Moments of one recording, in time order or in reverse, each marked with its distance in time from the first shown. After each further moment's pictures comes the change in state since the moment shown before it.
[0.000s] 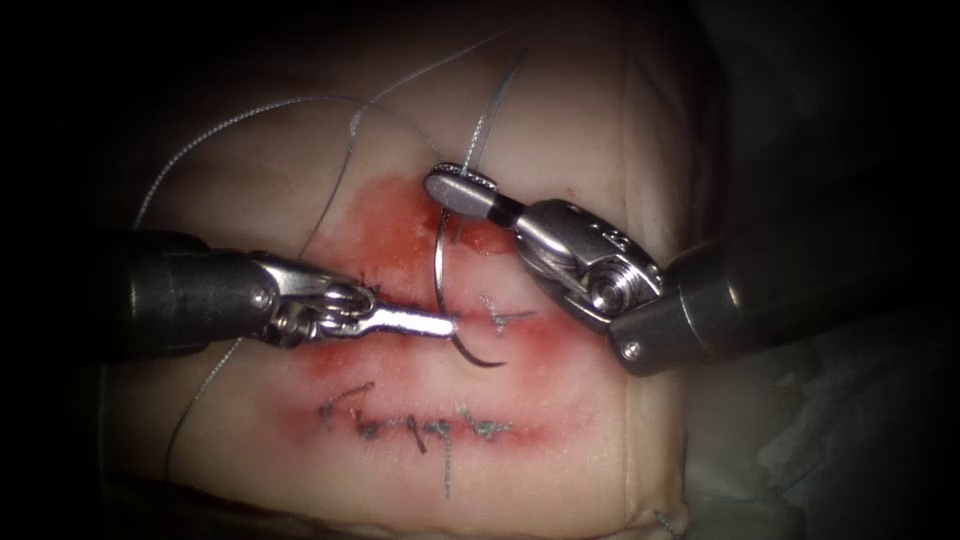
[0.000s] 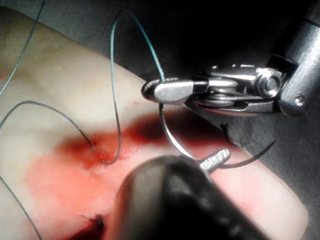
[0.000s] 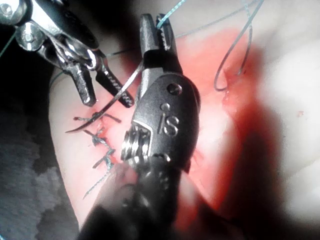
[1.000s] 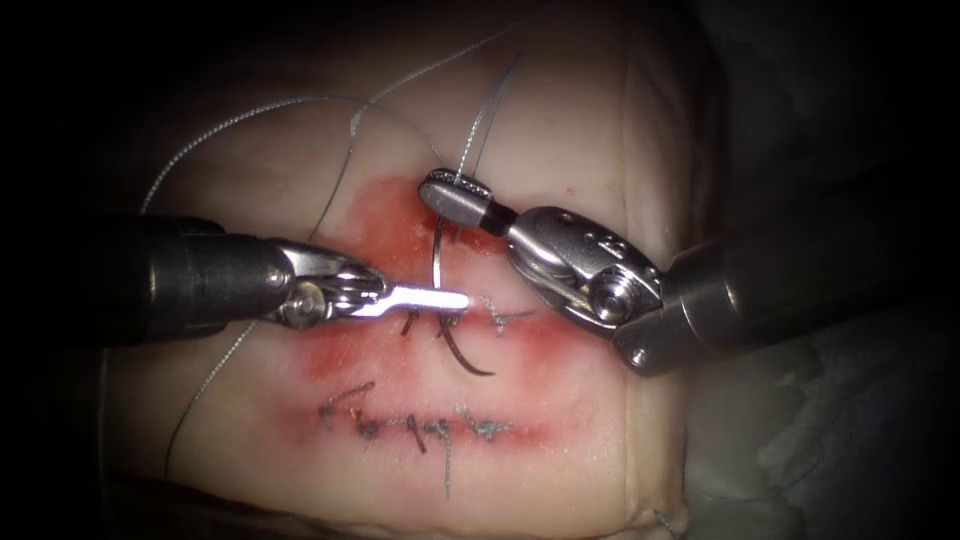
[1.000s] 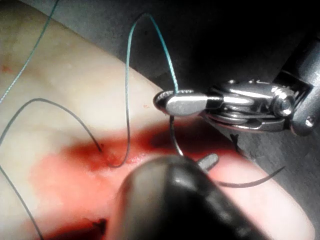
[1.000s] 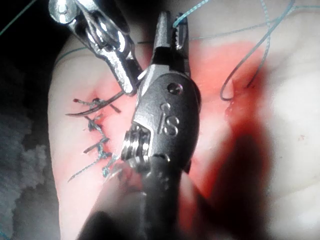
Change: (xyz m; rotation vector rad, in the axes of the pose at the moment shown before) right arm 0.000 0.000 0.000 0.001 0.000 -0.078; left arm -0.001 0.001 0.001 -0.099 -0.007 -0.074
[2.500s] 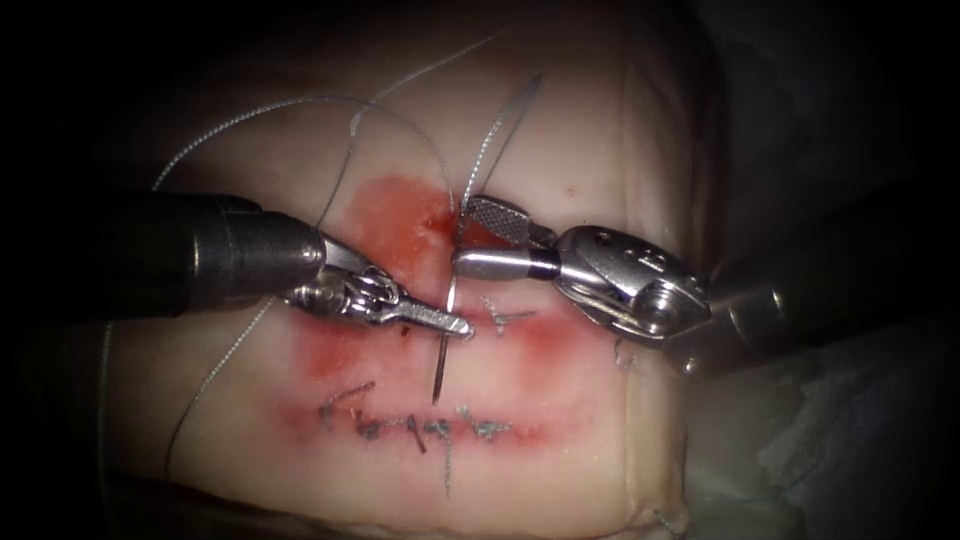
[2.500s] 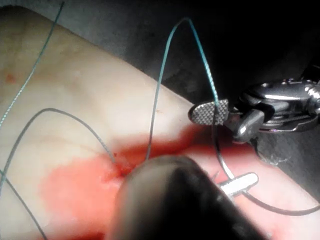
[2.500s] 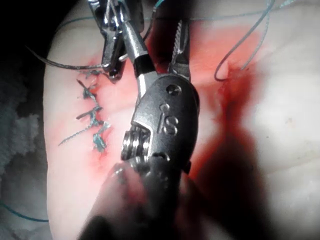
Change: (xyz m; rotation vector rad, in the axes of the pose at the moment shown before) right arm 0.001 -0.002 -0.003 -0.348 0.143 0.022; left arm 0.001 0.003 0.002 0.554 0.260 -0.116
